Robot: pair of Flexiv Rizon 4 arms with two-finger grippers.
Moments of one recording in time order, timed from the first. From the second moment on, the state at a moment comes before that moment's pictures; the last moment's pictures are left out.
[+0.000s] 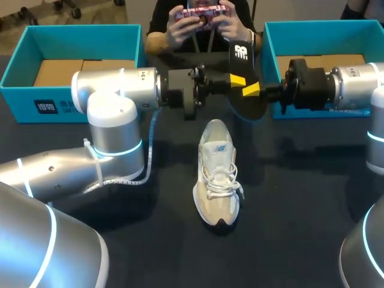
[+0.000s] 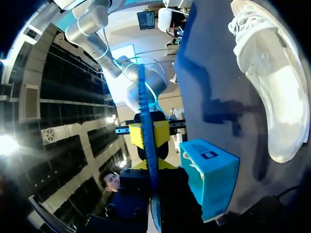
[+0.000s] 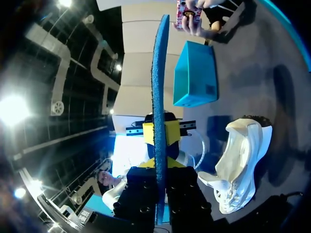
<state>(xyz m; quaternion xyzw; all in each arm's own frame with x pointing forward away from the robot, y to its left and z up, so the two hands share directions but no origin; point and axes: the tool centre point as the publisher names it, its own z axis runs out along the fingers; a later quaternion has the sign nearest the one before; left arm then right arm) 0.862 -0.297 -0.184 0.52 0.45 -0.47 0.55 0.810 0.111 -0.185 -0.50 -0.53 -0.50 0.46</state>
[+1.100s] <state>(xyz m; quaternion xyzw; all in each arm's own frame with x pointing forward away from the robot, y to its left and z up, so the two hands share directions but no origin) 0.868 -0.225 -0.189 0.40 0.63 -0.54 0.39 0.826 0.099 -0.201 -0.44 -0.59 -0.60 0.31</state>
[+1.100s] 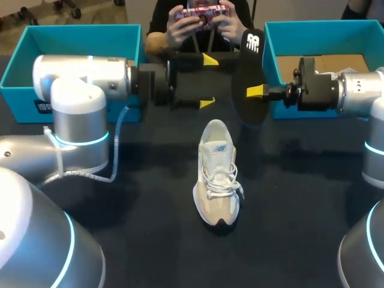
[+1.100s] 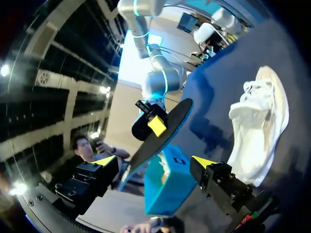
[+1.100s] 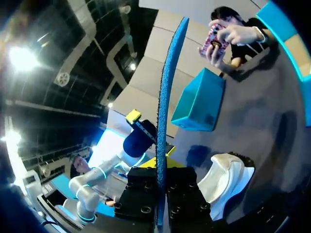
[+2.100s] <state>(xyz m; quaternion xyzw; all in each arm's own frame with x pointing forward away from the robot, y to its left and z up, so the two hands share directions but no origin) 0.863 -0.202 -0.208 0.29 0.74 -0.53 0.29 0.830 0.110 -0.200 -0.35 -0.63 -0.64 0.27</state>
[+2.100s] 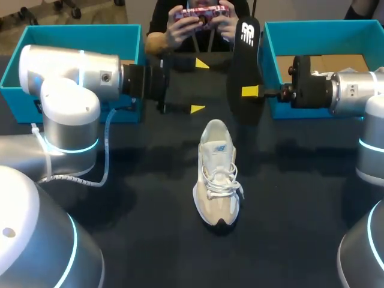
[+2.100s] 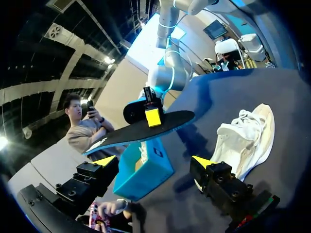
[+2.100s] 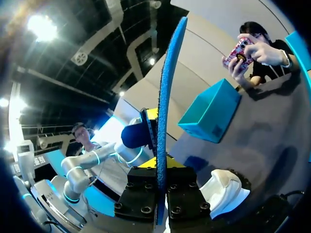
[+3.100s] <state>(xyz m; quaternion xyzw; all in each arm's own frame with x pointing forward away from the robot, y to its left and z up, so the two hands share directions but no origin) 0.833 -0.155 -0.273 0.21 0.87 -0.43 0.09 0.847 0.151 -0.259 -0.21 -0.69 -0.68 0.15</state>
